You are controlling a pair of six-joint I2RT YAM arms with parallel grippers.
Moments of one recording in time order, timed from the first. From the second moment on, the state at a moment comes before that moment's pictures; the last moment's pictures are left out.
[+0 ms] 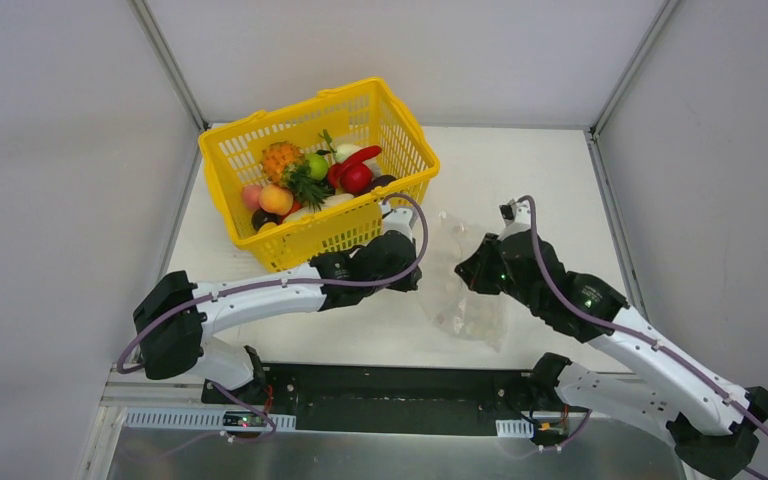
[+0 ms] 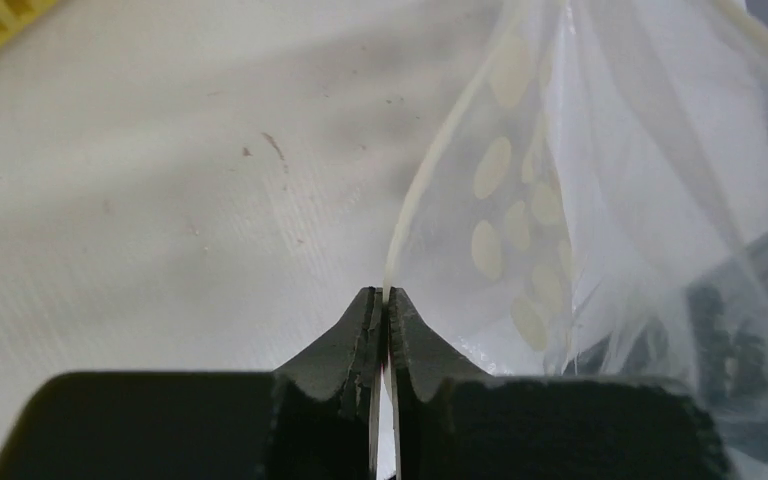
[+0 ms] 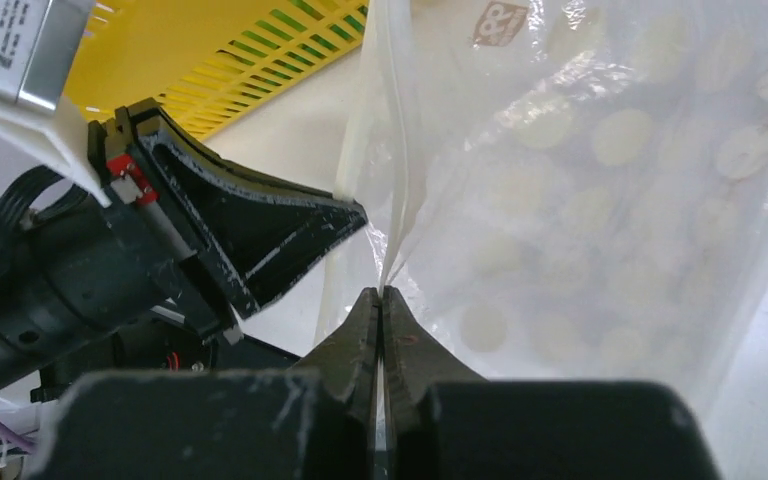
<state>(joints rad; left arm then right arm) -1.10 1.42 0.99 -0.20 -0.31 -0.73 0.90 0.78 0.87 -0.68 0.26 0.80</state>
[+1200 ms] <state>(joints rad) -1.06 1.49 1.18 -0.35 -0.26 -0.68 0.90 1.01 1.15 -1.07 0.46 0.78</state>
